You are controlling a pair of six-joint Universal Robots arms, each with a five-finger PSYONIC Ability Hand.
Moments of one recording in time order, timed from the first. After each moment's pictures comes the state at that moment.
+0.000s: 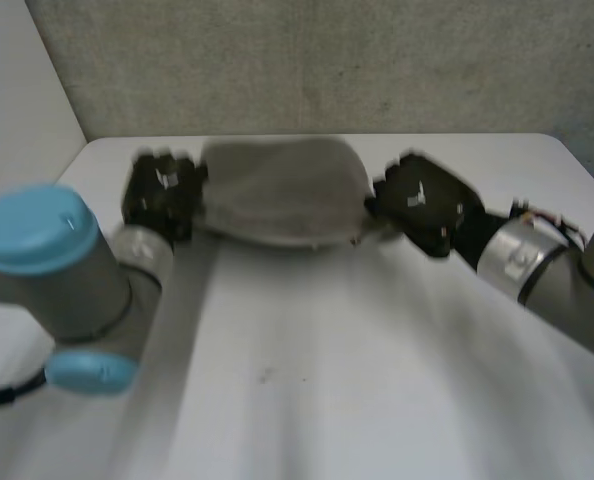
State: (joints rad) left arm 4.22 -1.98 -1.57 3.56 -1.70 3.58; right arm 1.84 -1.25 1.56 -0.25 0.87 2.27; left_hand 1.19 1.22 1.22 1.22 1.04; right_hand 0.98 1.19 1.19 1.19 1.00
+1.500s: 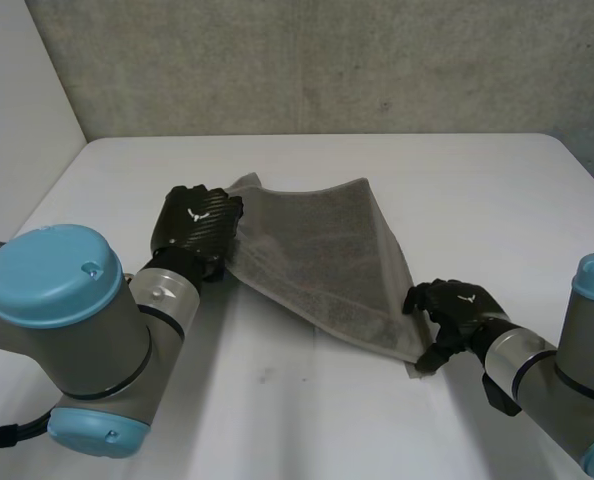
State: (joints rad) left arm 4.11 -1.92 -1.66 3.53 -1.71 3.47; right arm 1.85 -1.18 1.87 -0.20 1.31 3.06; left_hand 1.19 1.22 1.22 1.22 1.04; right_hand 0.47 0.55 0.55 0.55 0.35
